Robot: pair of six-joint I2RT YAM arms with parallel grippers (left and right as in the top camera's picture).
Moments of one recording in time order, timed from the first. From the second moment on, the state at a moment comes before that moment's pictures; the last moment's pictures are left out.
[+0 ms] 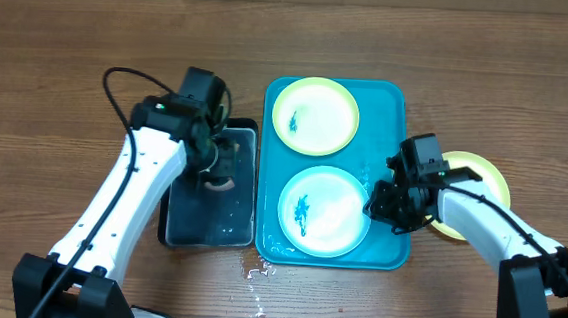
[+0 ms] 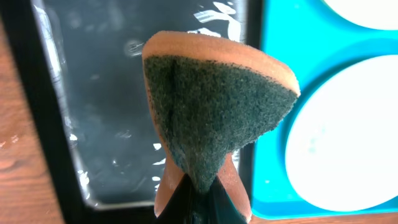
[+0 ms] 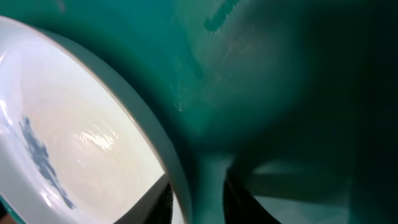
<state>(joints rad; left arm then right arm) -0.26 1.56 1.27 -1.12 0.07 -0.31 0.25 1.61 0.78 -0.58 -0.35 0.44</state>
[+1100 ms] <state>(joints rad) -0.62 1.96 1.31 -0.84 0.19 -0.60 0.31 1.60 0.76 -0.56 -0.32 0.51</state>
